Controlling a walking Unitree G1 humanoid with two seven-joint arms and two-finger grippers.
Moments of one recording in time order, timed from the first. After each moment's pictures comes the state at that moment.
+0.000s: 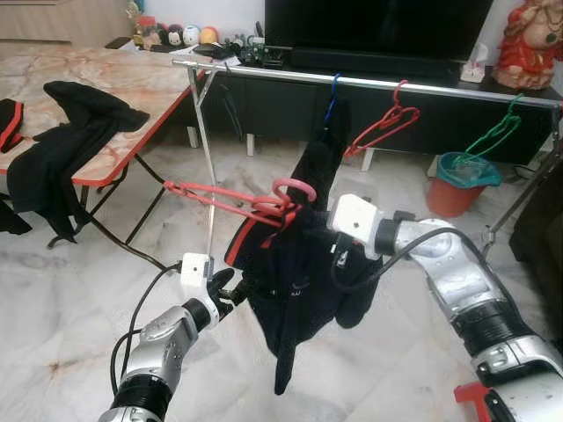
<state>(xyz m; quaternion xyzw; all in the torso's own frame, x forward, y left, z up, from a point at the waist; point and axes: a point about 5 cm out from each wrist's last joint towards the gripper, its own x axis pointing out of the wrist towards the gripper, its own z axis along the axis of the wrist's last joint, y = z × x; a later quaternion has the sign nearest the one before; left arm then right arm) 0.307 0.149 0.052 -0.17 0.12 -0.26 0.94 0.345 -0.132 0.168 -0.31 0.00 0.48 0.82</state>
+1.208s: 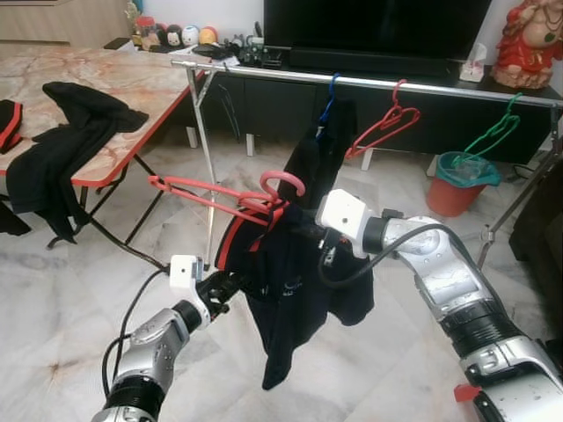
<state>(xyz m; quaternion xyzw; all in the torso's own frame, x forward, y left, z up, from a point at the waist) 0.303 0.162 0.045 -0.18 0.13 -0.24 0.94 0.344 -0.115 0.173 -0.29 0.00 0.49 0.82</state>
